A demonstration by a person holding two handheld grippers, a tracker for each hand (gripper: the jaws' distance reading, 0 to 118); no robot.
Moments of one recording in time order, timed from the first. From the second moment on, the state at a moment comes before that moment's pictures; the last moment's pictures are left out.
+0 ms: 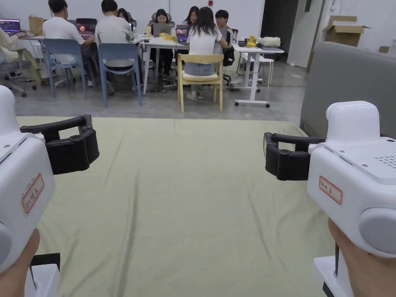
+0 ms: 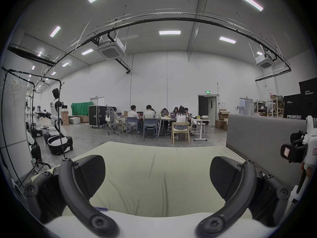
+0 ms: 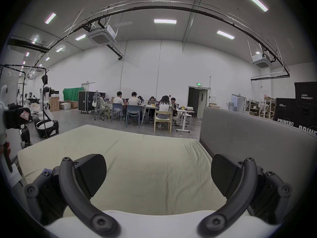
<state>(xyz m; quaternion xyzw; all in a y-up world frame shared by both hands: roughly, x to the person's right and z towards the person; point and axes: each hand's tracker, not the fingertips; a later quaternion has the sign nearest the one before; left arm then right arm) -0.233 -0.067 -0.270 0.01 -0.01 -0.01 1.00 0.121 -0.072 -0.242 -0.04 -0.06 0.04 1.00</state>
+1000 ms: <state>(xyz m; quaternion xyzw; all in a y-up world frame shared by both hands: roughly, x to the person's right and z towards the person) -0.234 -0.070 -0.273 0.00 -0.01 0.00 1.00 0.123 -0.072 -0.241 -0.05 -0.05 0.04 1.00</state>
